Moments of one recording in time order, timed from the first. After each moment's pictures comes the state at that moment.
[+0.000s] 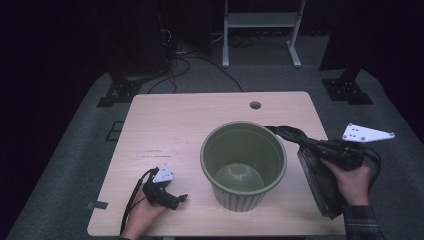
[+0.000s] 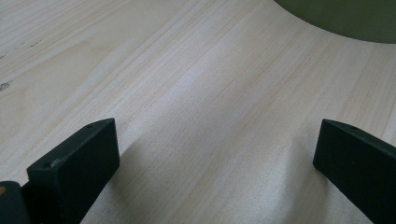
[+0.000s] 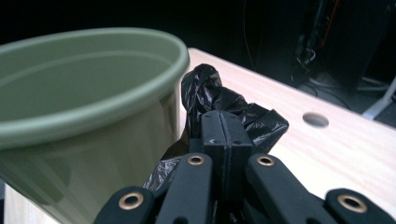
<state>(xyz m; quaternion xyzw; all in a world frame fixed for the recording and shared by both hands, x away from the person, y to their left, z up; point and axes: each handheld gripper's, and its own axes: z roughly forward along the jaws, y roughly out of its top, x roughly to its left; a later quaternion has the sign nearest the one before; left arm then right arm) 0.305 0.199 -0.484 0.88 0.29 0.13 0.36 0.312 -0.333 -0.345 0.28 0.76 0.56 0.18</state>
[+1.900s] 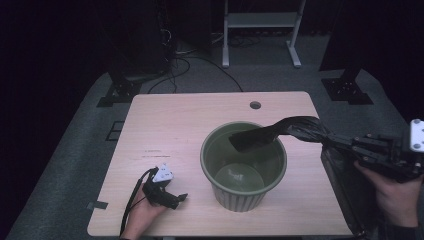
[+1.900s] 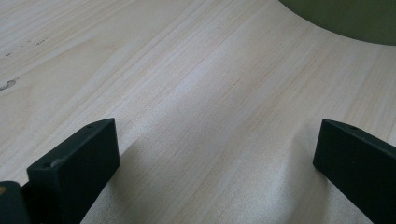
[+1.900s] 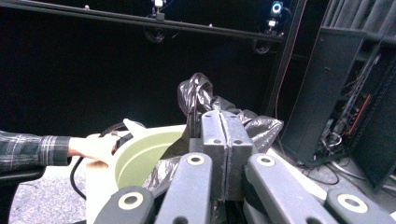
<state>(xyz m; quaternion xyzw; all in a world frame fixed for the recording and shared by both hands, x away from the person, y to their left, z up) 0.306 0.199 -0.483 0.87 0.30 0.13 0.36 0.228 -0.325 -0.230 0.14 0.73 0.64 0.20</state>
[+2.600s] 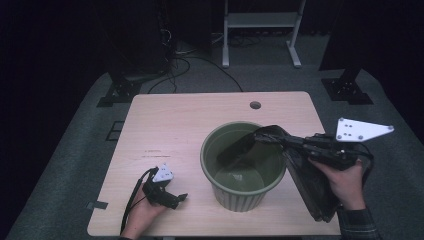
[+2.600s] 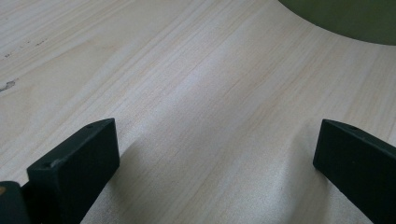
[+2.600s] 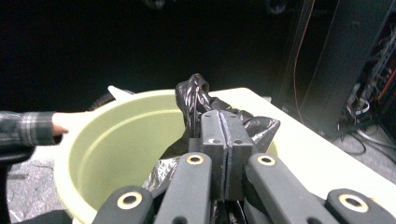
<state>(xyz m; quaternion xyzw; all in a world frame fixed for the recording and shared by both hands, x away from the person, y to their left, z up) 0.306 0.199 -0.484 0.87 0.30 0.13 0.36 0.287 -0.276 -0.290 0.17 0.77 0.60 0.16</state>
